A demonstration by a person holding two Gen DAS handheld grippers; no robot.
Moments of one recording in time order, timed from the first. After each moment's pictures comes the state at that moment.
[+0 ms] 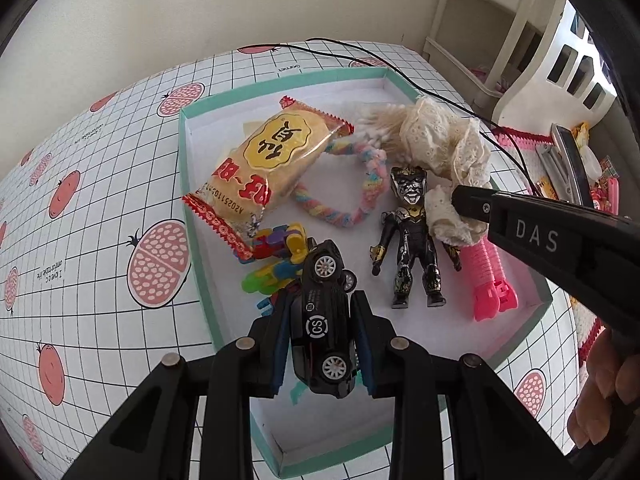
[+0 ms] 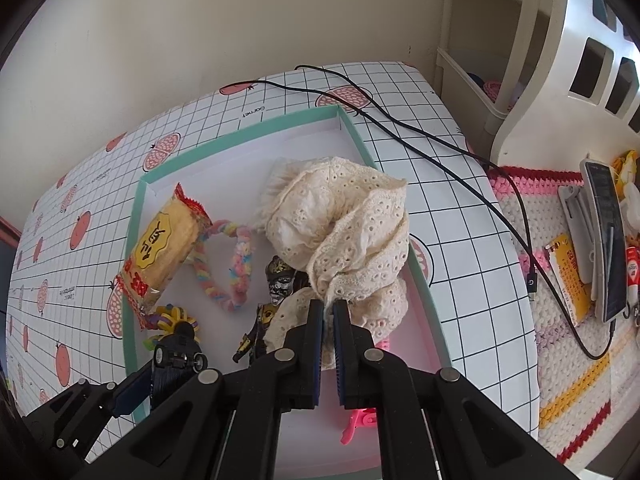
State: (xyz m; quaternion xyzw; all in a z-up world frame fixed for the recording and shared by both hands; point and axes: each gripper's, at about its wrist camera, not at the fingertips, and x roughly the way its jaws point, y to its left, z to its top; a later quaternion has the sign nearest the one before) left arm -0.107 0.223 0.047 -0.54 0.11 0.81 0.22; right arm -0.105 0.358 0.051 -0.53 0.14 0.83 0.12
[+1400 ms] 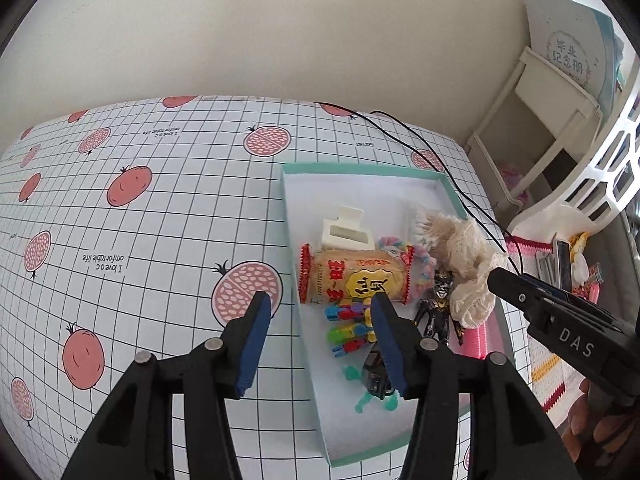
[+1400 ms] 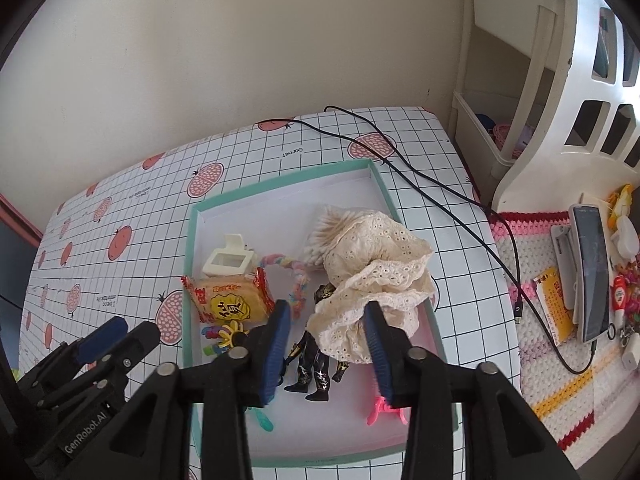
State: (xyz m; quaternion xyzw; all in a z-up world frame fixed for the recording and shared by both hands) left arm -0.140 0.144 0.104 -0.51 -0.02 0.85 0.17; right arm -0.104 0.339 0.107 -0.50 0.12 0.85 0.09
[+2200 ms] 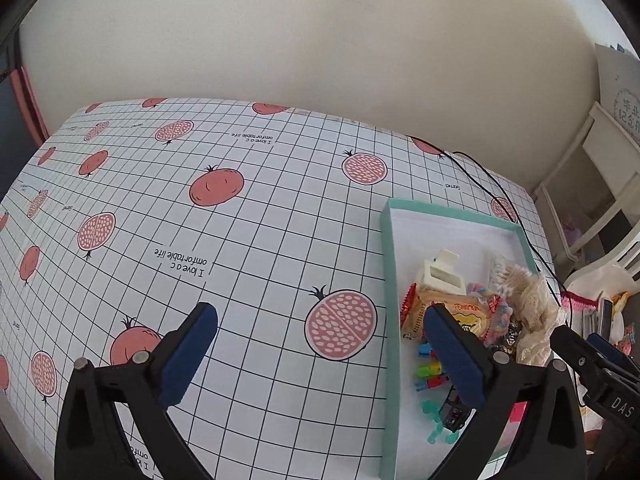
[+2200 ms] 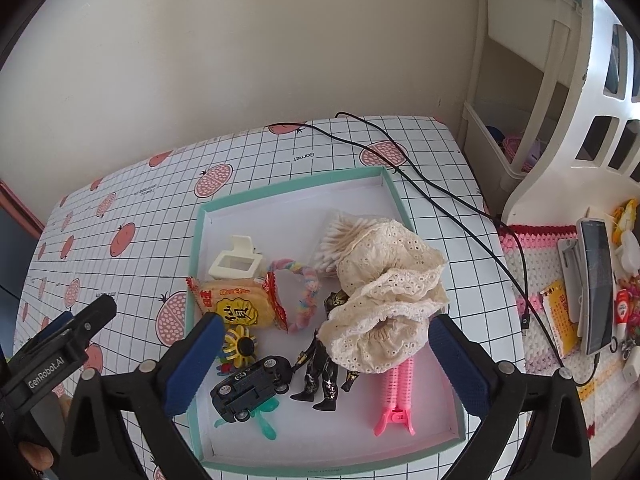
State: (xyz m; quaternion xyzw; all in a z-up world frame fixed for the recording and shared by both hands) left arm -0.155 0.089 0.103 -0.48 -0.05 0.87 0.05; right arm -0.107 0.331 0.104 -0.48 0.11 0.86 0.08
